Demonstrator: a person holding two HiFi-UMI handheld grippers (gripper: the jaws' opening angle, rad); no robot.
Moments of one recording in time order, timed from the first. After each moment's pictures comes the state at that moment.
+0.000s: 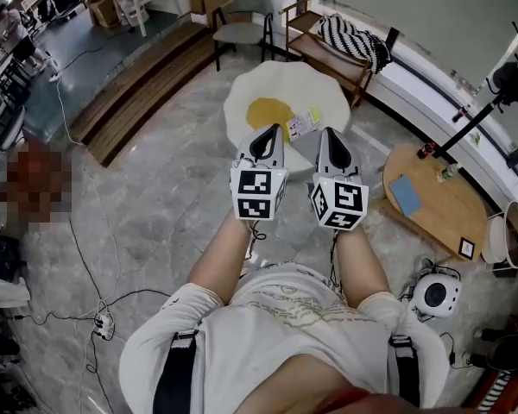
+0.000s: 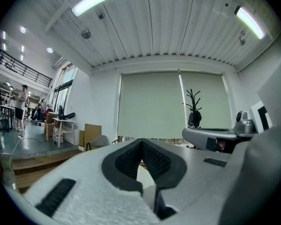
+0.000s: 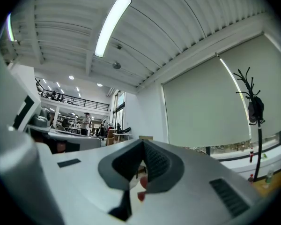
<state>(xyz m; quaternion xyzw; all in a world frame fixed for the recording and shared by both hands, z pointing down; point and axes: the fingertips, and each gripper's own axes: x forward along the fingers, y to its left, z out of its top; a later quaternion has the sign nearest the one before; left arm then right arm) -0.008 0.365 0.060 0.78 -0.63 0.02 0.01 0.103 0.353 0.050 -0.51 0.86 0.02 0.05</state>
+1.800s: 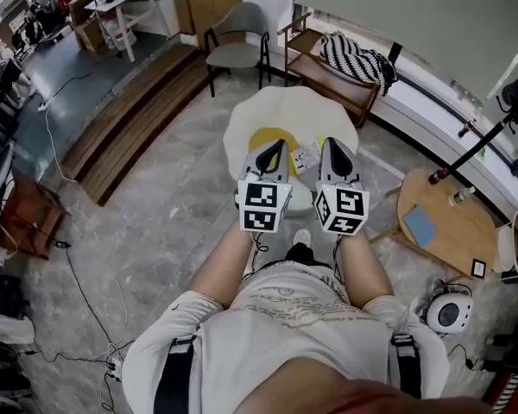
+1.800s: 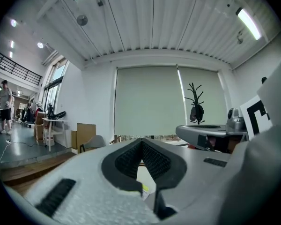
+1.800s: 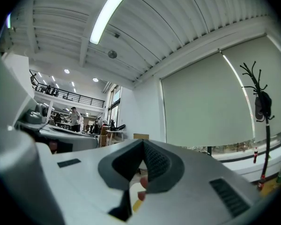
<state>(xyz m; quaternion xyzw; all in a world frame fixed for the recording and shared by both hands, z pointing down) -0.081 0.205 0.095 0.81 -0.58 0.04 0.00 0.023 0.188 0.084 -0.54 0.84 0.02 0.04</state>
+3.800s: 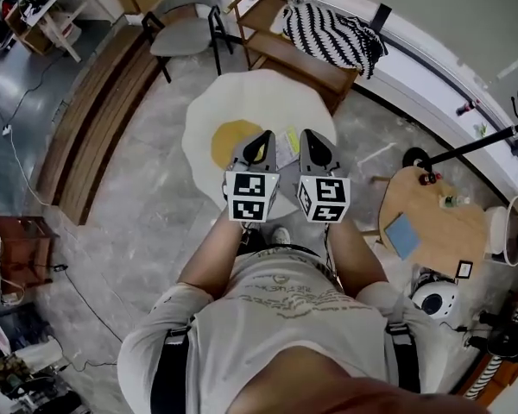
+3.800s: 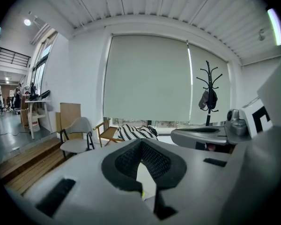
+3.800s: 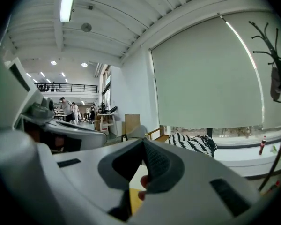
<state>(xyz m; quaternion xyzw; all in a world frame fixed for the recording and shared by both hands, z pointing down) 0.006 -0.107 0.175 0.82 -0.54 0.12 0.10 0.088 -0.114 0.173 -0.54 0.84 -0.08 -0.05</state>
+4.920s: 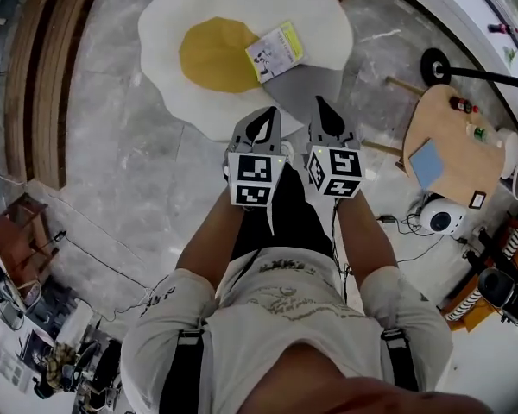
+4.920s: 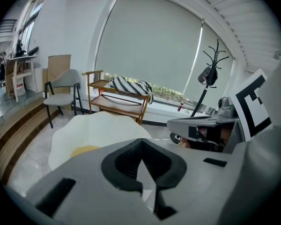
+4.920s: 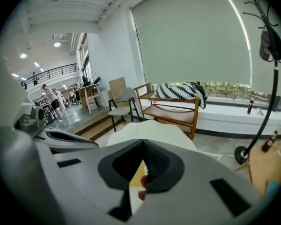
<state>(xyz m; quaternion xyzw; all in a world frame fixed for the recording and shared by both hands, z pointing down) 0.005 -0.090 0.434 0.82 -0.45 0.22 0.27 0.093 -0.111 0.424 -0.57 0.76 -0.24 -0.19</state>
